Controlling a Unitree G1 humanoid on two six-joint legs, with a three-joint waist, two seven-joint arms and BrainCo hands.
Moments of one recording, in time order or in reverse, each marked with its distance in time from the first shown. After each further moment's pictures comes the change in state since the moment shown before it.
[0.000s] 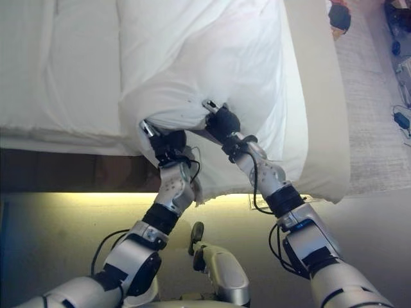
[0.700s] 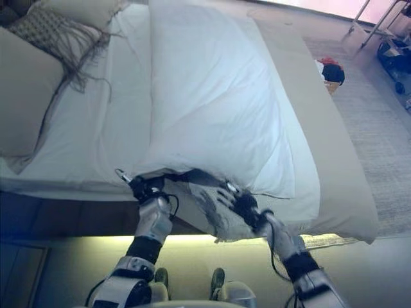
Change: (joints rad) left arm 0.338 0.055 0.309 -0.004 0.000 0.274 -0.018; right arm 0.680 0.007 -0.129 0.062 -0.258 0.177 0.207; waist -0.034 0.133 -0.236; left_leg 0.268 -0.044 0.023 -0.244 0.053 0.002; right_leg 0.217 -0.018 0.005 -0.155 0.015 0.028
